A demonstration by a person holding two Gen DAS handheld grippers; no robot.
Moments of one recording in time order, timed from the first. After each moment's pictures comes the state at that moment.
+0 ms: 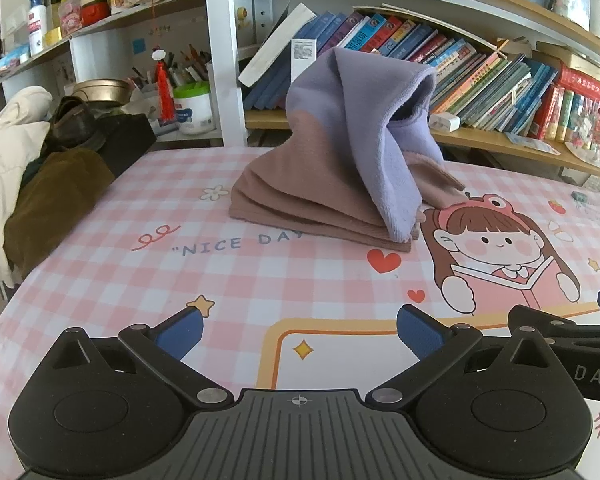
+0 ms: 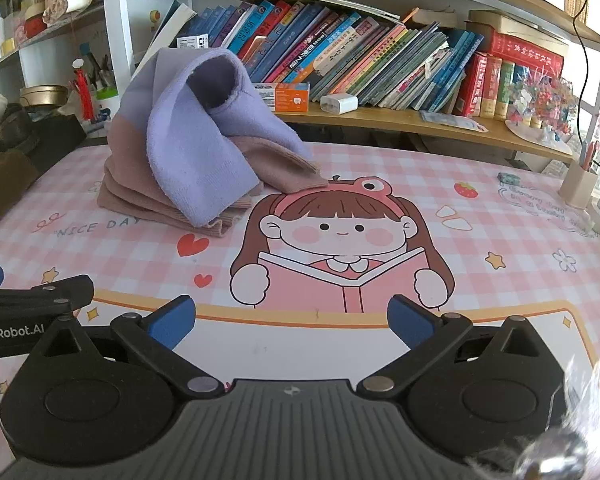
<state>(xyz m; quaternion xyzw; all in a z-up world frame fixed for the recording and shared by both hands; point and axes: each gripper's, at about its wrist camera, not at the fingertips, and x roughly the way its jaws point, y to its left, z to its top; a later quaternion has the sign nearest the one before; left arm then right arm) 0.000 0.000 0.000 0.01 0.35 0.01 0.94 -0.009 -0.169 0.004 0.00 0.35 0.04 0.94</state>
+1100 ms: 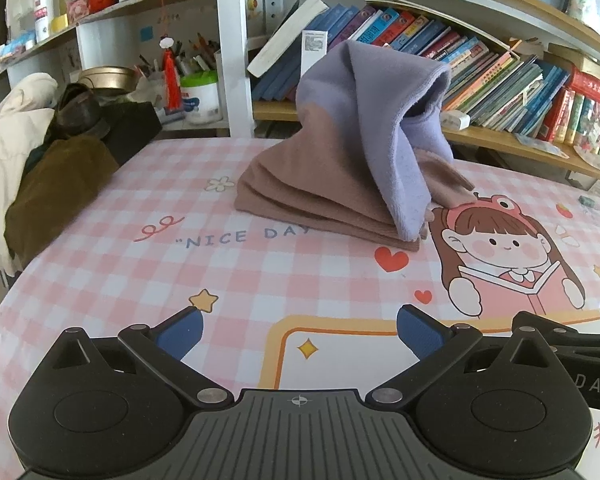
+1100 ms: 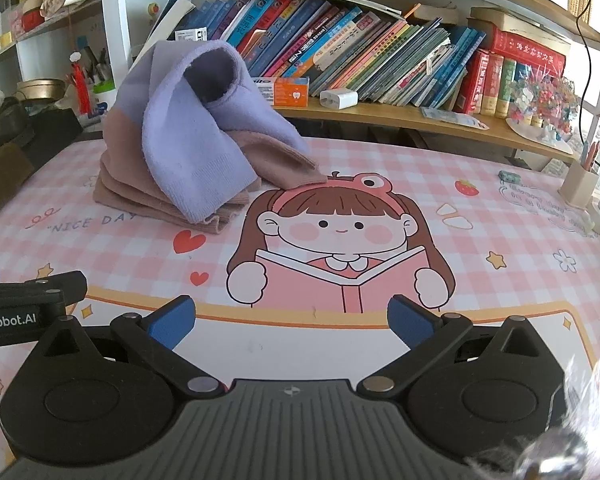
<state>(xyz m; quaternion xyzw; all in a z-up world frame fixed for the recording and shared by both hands) 0.006 0.003 -0.001 0.00 0.36 0.02 0.93 -0.003 -0.167 0.000 -0.01 0.35 0.04 0.94</state>
